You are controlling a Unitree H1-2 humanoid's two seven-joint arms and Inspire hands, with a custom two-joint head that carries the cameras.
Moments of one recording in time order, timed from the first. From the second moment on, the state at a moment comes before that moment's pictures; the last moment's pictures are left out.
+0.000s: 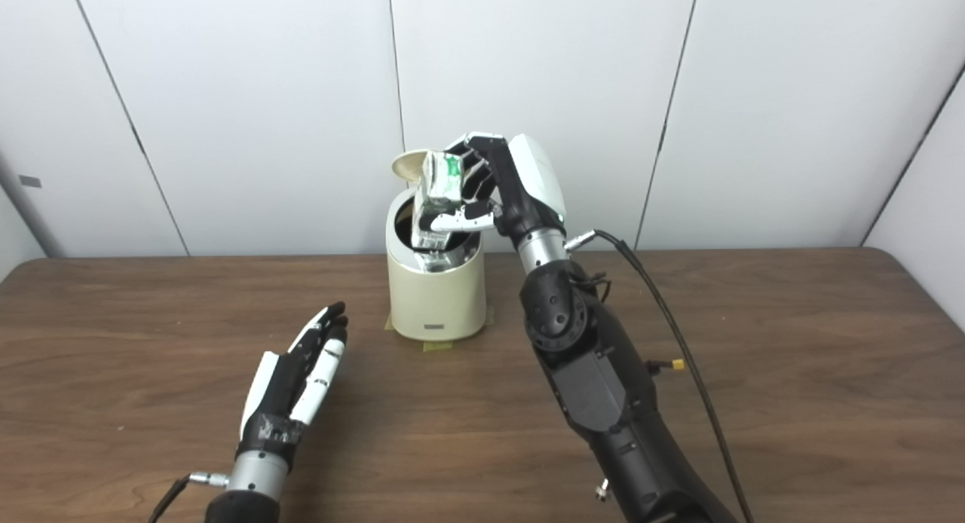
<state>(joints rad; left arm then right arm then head) -0.09 0.00 -0.11 -0.16 0.30 0.25 0.05 -0.75 -0.06 0.18 0.36 -0.51 0.05 -0.20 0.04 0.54</state>
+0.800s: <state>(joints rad) -0.08 -0.01 -0.12 -0.18 0.32 0.24 0.05 -0.78 -0.13 0.29 0.46 -0.70 0.02 -0.26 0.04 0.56</state>
